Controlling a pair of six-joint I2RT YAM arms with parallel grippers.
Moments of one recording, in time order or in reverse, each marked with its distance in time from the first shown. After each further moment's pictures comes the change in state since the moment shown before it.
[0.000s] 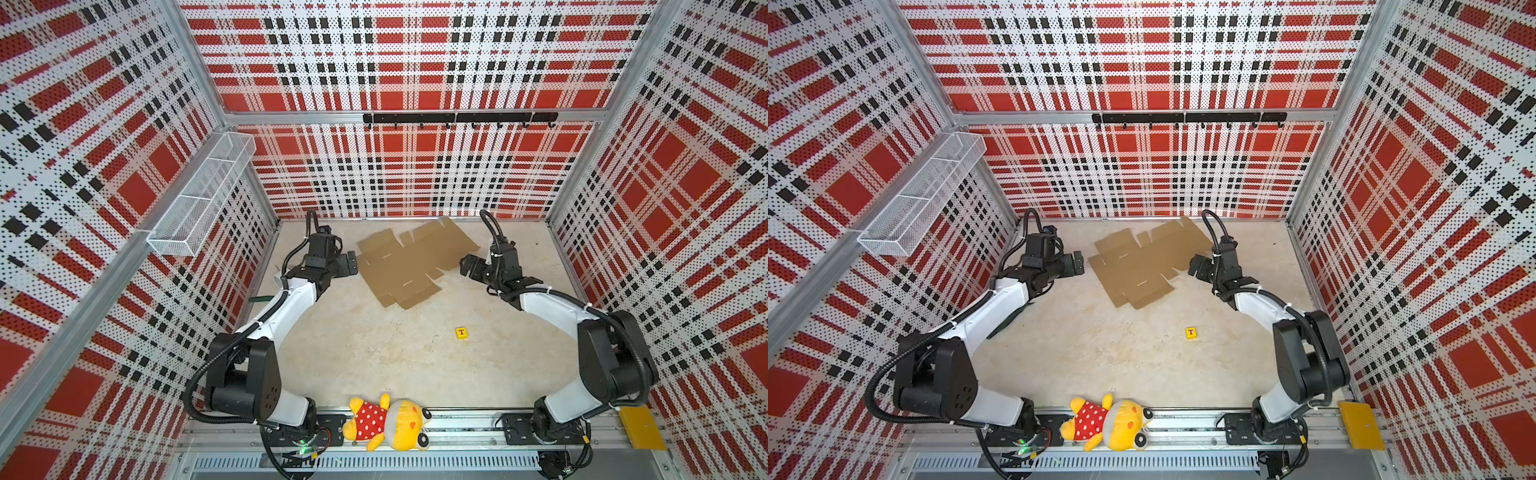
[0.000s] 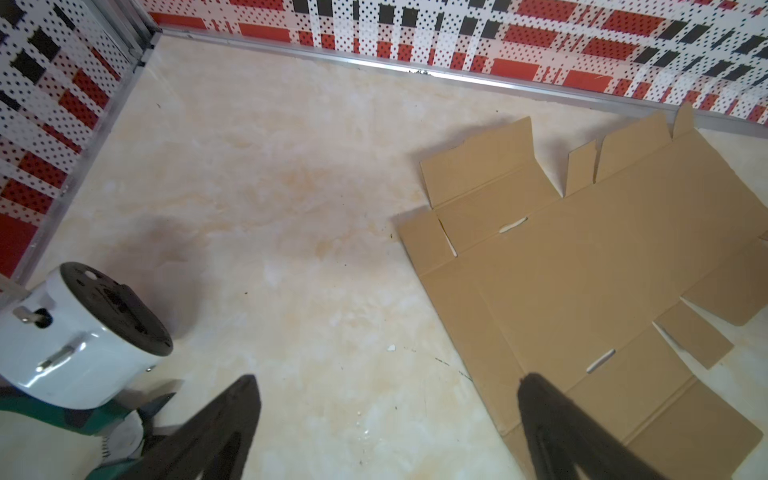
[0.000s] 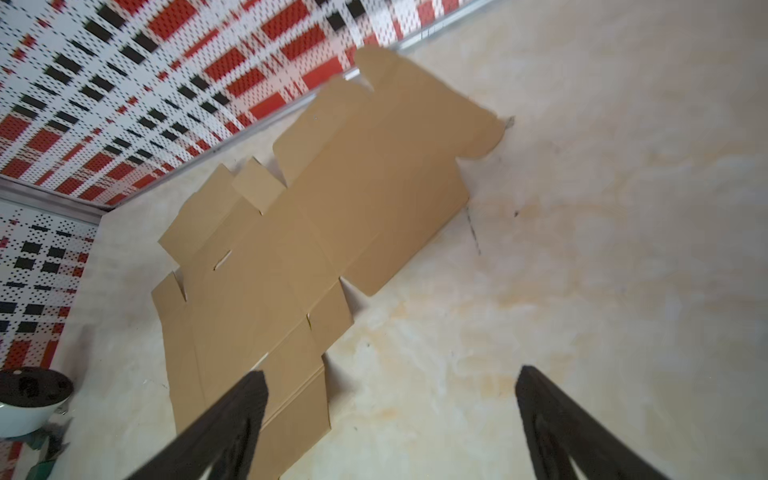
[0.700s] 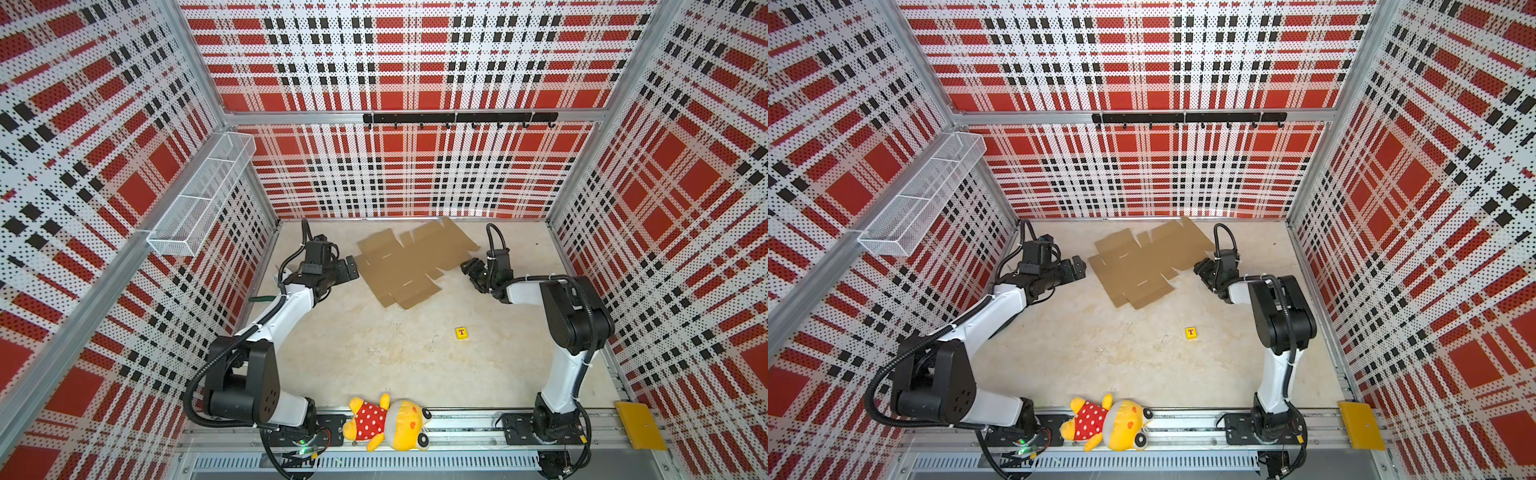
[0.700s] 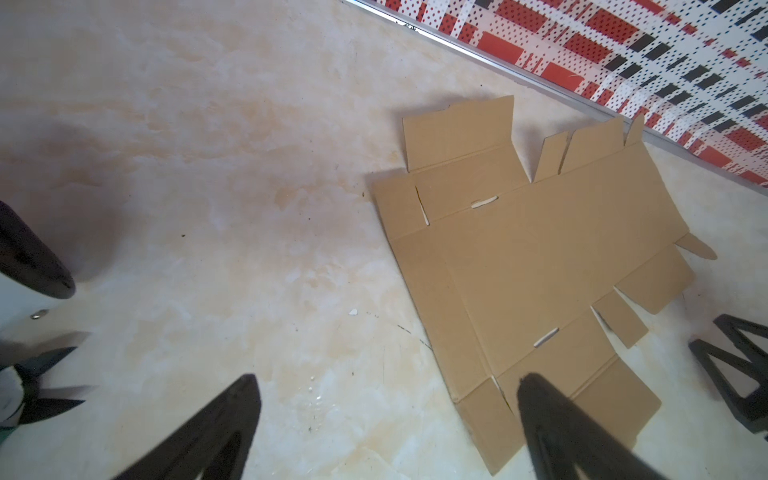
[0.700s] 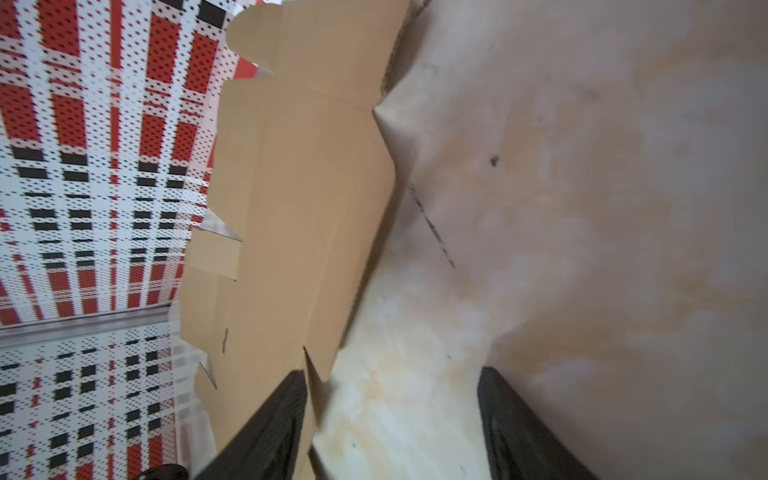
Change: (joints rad) left arm 0.035 -0.026 -0.080 0.035 0.145 -0.146; right arm -0.085 0.344 0.059 0.301 -0.167 0.390
